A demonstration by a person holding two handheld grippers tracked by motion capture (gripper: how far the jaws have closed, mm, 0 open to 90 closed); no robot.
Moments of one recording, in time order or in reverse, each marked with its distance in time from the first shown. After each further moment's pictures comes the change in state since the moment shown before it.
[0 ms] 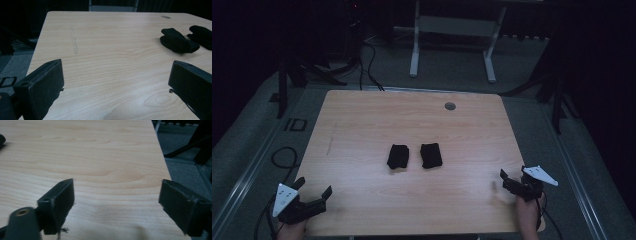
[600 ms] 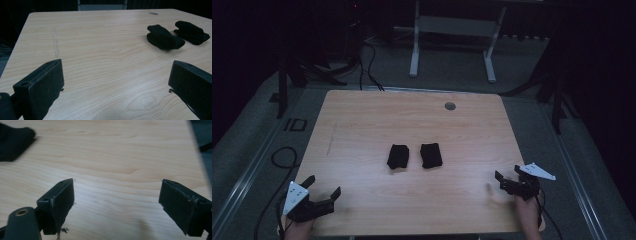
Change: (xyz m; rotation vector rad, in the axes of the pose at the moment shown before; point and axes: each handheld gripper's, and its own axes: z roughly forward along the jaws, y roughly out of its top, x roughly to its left) left arm -0.014 0.001 0.010 0.019 -0.050 0.029; right arm 0.005 0.010 0.005 0.073 0.166 -0.005
